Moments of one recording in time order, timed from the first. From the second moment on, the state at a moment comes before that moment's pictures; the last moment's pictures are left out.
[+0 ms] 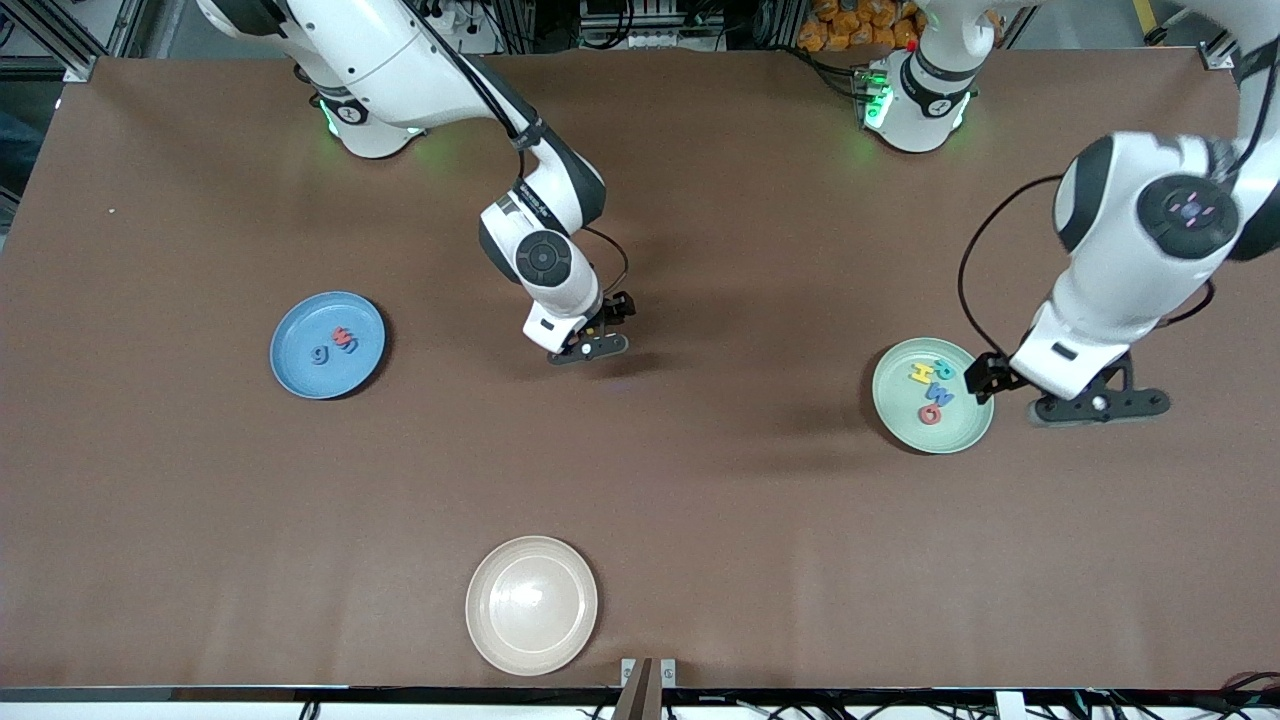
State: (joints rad) left arm 0.07 0.15 -0.25 -1.80 0.17 2.07 -0.30; right arm 0.58 0.62 0.18 -1.90 0.11 2.46 0.45
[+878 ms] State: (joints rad) left arm 0.08 0.08 -0.19 -1.49 0.04 1.62 -0.30; right arm 0.58 0.62 0.19 -1.93 0.06 2.47 0.46
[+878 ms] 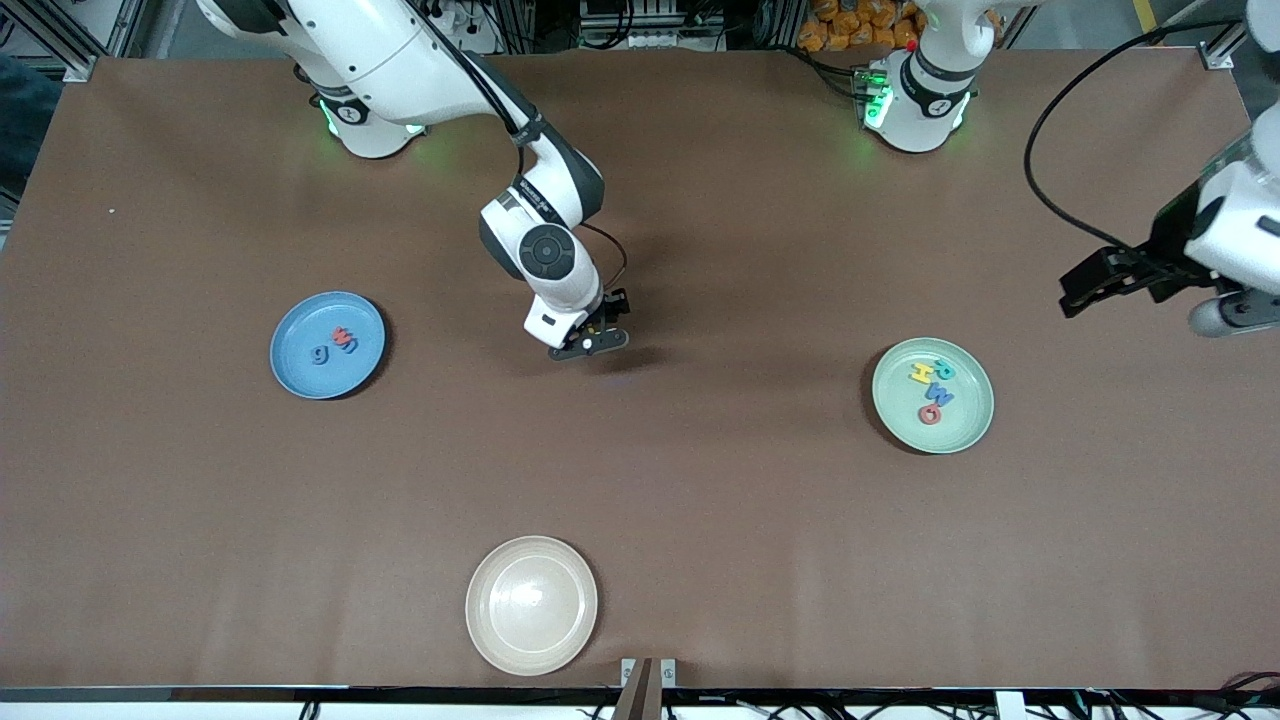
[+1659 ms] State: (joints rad) left arm 0.07 0.04 -0.09 -1.48 0.04 1.58 -0.15; right arm 0.57 0.61 0.19 -1.93 0.06 2.48 0.46
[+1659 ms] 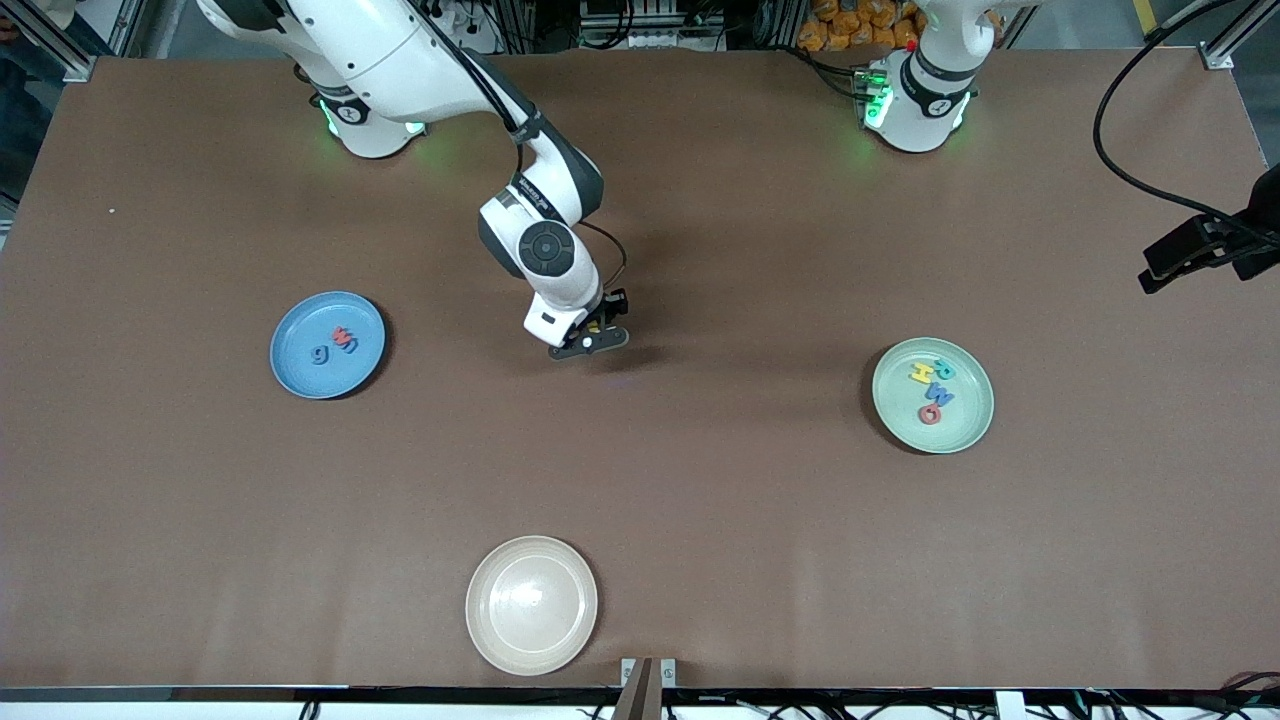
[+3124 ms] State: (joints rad) left arm 0.00 0.03 -0.06 -1.48 0.04 1.57 -0.14; right arm 0.54 0.59 0.19 -1.86 0.05 2.35 0.53
